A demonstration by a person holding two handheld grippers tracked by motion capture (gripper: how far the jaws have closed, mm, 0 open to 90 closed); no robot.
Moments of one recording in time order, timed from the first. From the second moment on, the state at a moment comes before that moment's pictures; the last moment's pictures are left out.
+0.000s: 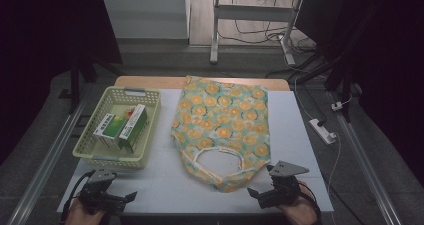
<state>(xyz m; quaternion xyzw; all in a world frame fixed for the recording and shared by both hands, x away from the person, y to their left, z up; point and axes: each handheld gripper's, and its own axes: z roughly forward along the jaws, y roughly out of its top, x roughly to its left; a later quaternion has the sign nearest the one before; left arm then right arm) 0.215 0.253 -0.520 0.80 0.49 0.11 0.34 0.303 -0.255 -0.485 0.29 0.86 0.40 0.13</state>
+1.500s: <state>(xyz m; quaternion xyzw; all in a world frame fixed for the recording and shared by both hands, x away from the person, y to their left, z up) 0.216 0.253 -0.521 0.80 0.49 0.11 0.34 0.328 -0.164 -0.498 0.20 0.91 0.36 0.04</state>
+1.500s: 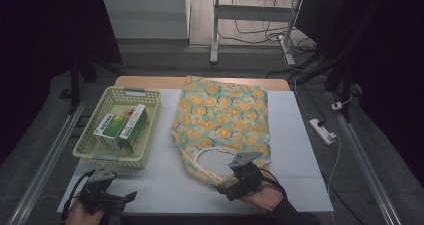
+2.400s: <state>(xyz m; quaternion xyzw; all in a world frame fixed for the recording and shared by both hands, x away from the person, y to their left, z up) 0.217 0.252 -0.521 0.80 0.49 0.11 0.33 0.349 -0.164 -0.484 0.17 0.92 0.35 0.03</state>
